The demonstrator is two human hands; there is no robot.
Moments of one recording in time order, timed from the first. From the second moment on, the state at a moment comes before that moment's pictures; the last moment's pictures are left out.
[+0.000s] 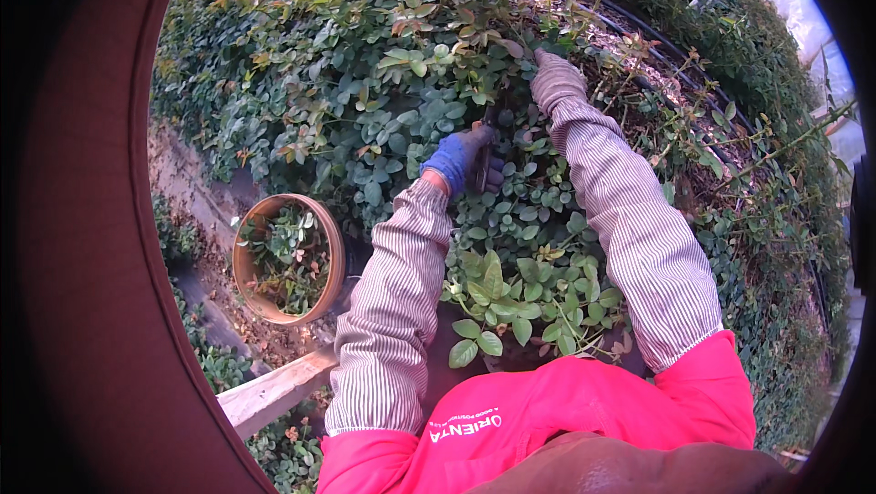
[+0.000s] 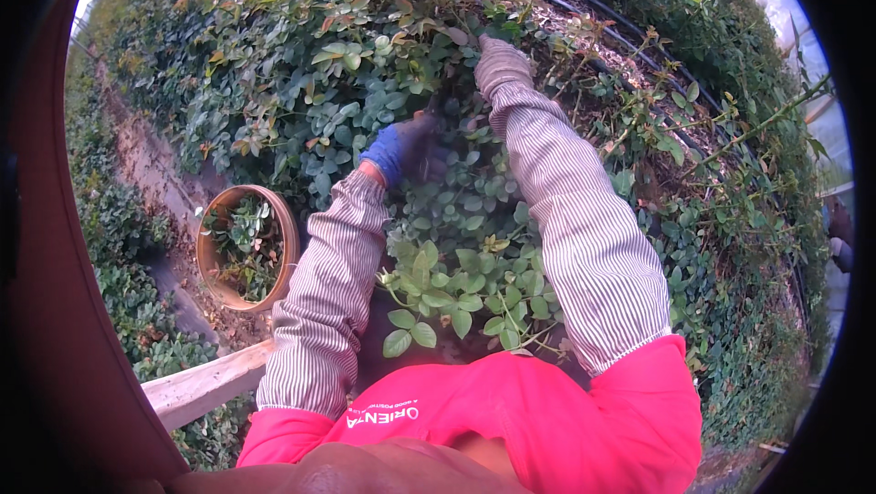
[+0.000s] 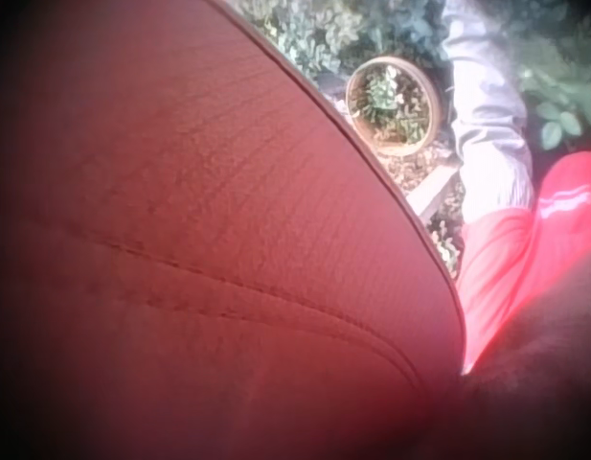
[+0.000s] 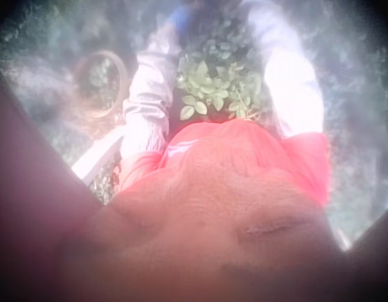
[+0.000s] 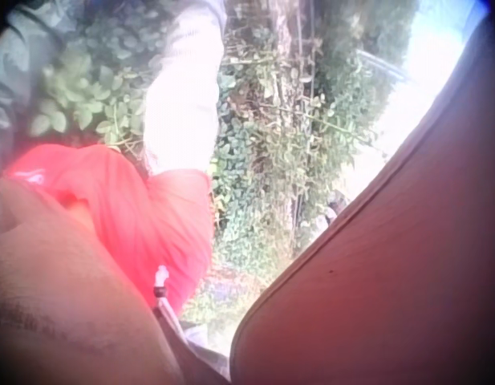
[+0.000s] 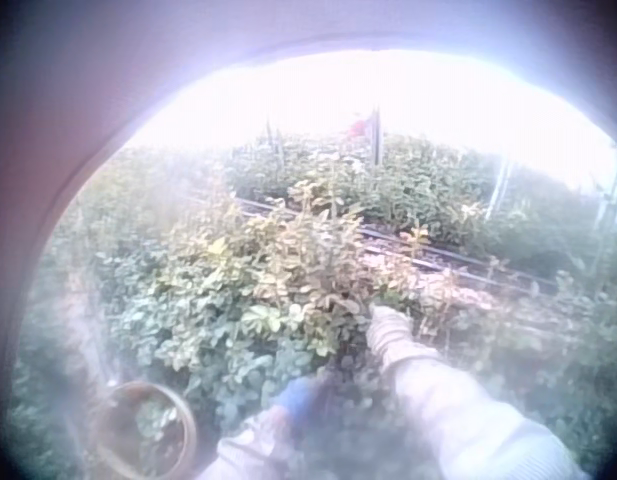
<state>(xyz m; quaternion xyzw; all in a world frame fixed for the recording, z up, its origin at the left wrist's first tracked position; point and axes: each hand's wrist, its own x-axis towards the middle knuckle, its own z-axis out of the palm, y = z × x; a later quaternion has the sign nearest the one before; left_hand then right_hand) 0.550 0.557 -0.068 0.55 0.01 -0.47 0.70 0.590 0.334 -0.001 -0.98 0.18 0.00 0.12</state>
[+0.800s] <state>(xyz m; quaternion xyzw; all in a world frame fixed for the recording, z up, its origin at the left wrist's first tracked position) 0.563 0.569 -0.090 0.56 -0.10 -0.45 0.69 0.512 0.368 0.013 -1.00 -0.04 -0.05 0.05</state>
